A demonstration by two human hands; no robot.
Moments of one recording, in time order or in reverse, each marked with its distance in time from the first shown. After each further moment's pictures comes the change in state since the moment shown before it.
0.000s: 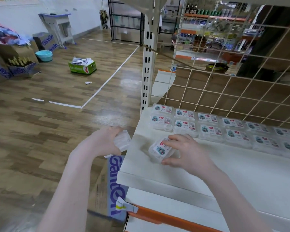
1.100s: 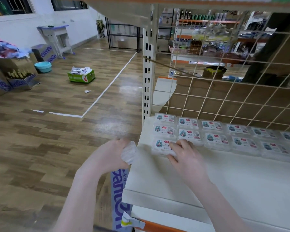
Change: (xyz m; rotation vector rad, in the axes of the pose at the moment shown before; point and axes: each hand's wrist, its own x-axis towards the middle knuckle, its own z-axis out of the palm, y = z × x) left_hand 0.007 0.005 0.000 -0.005 0.024 0.059; right_hand 0.025 0.003 0.047 -0.183 0.592 0.055
